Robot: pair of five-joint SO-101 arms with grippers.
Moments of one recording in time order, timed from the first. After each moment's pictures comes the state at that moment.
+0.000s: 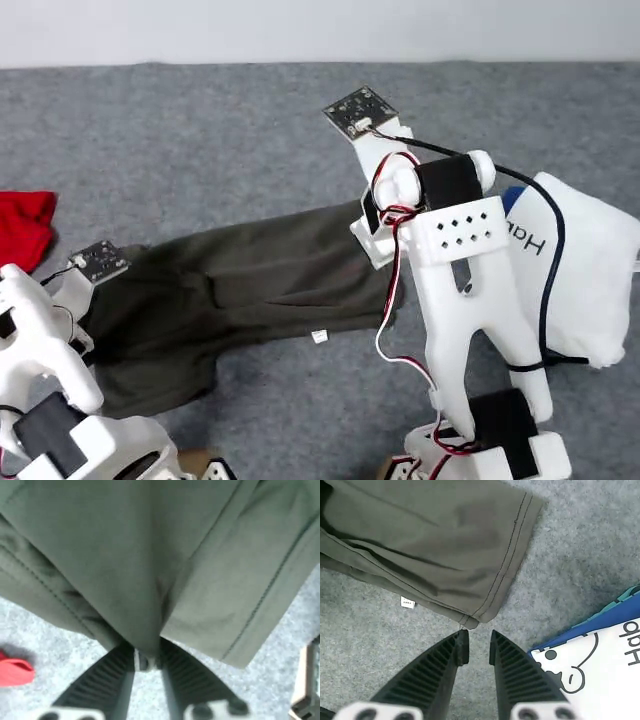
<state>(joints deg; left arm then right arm) -46.6 -4.8 35.7 78.6 -75.0 -18.7 -9.1 -9.1 100.6 16.4</state>
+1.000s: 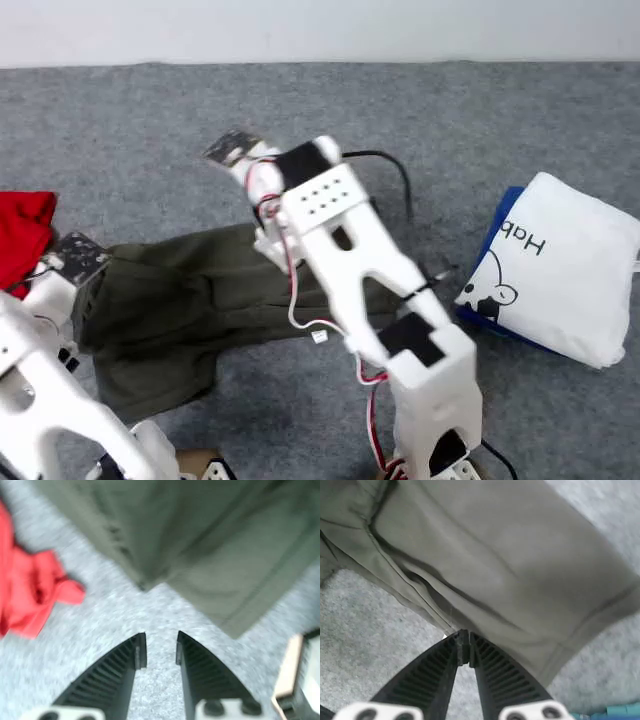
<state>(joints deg) -51.0 -32.6 39.6 86.2 -67.6 -37.3 26.1 -32.8 100.6 16.4</state>
